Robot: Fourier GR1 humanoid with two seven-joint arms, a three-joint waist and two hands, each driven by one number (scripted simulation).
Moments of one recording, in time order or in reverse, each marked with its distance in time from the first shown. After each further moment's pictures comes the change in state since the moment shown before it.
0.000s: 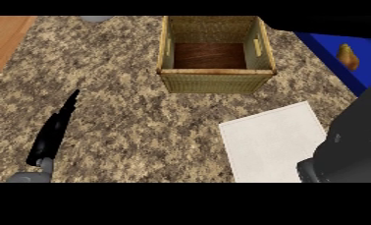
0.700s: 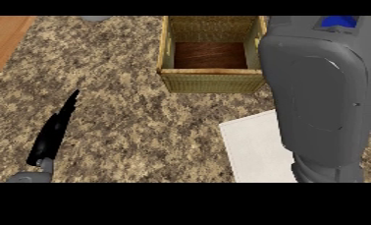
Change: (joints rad) left arm -0.001 -0.016 0.023 0.021 -0.015 -0.011 -0.035; right arm -0.022 0.027 0.100 0.384 0.161 -0.186 -0.012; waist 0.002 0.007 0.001
